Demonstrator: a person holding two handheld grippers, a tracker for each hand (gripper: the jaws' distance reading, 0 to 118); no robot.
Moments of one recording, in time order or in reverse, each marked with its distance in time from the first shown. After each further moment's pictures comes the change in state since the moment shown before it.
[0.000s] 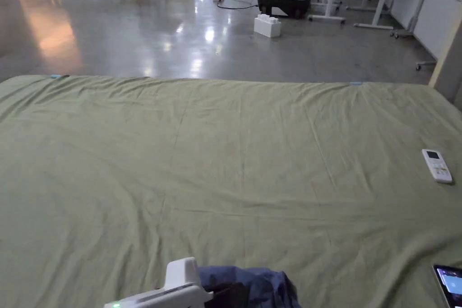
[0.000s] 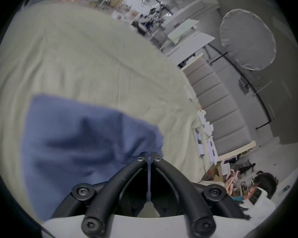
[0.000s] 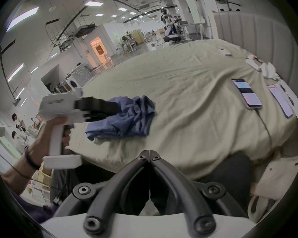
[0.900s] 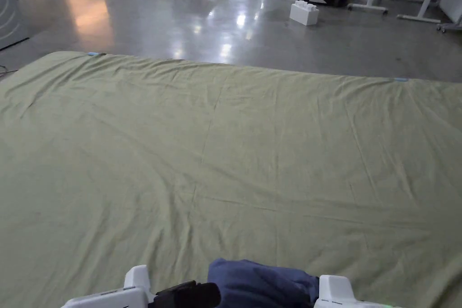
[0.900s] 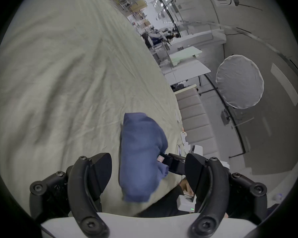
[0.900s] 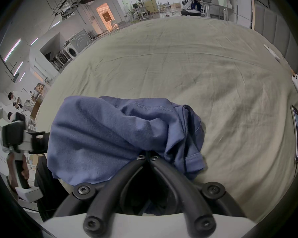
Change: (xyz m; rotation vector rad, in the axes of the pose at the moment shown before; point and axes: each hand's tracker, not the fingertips) left arm -0.154 0.005 0.015 -0.065 -0.159 0.296; right arm -0.011 0.063 -0.170 -0.272 -0.045 0.069
